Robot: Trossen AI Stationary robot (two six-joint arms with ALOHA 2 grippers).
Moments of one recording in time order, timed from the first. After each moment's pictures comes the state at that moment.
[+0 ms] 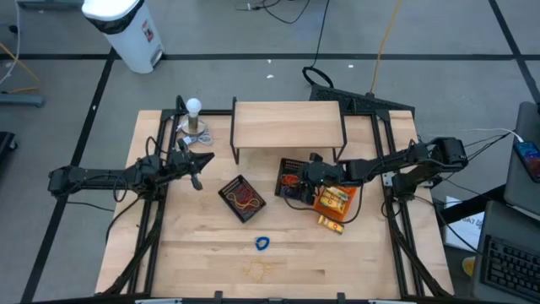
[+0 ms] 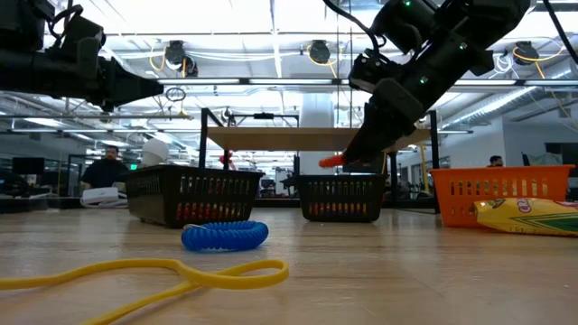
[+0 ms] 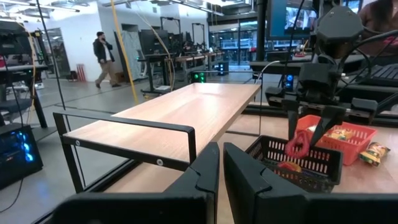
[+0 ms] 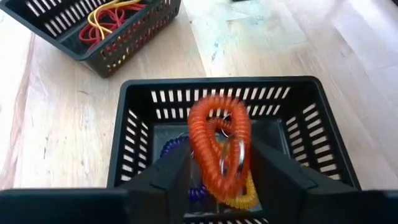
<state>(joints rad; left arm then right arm) 0.09 0.31 0.01 0.37 -0.32 0.07 0.01 1.48 0.72 0.04 0.18 0.16</state>
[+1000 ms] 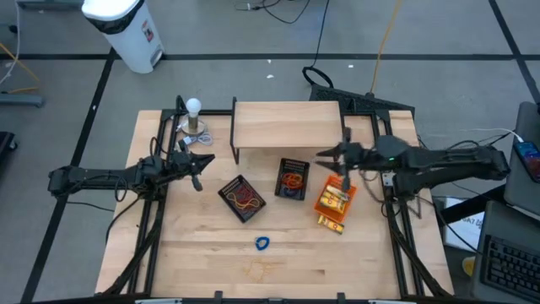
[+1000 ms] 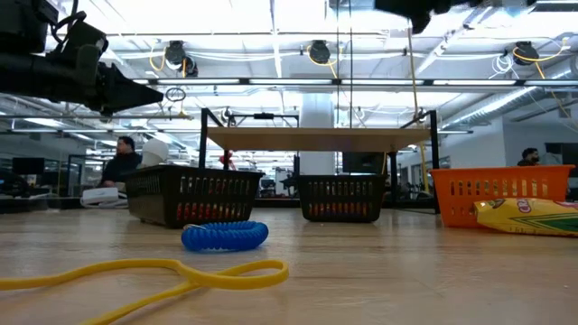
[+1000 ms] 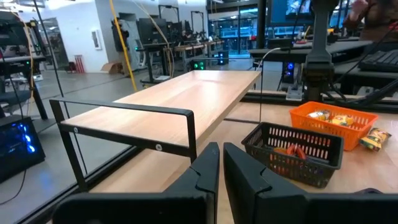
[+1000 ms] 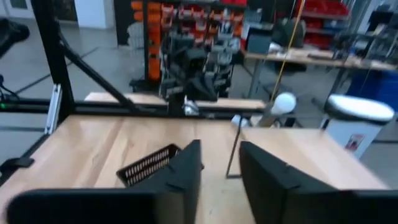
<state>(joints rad) 0.09 0.31 0.01 0.32 -0.32 0.07 0.00 0.83 0.72 0.03 0.08 -0.07</state>
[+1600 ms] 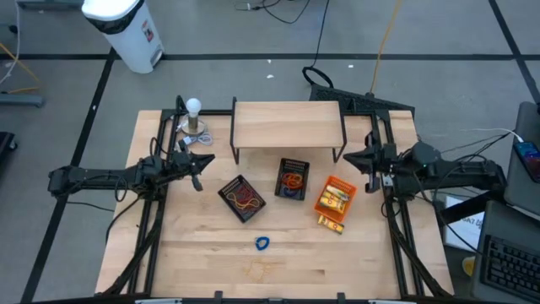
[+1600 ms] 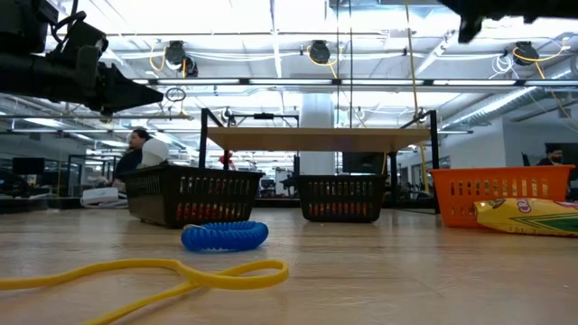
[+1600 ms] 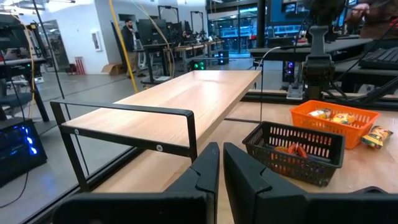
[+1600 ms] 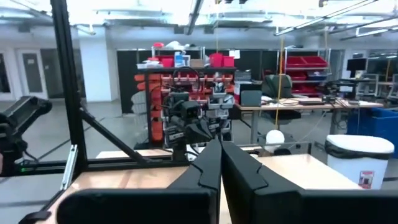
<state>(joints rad) 0.09 0.31 0.01 0.32 -0.32 0.08 -0.01 0.37 0.40 0.16 0.09 0.01</state>
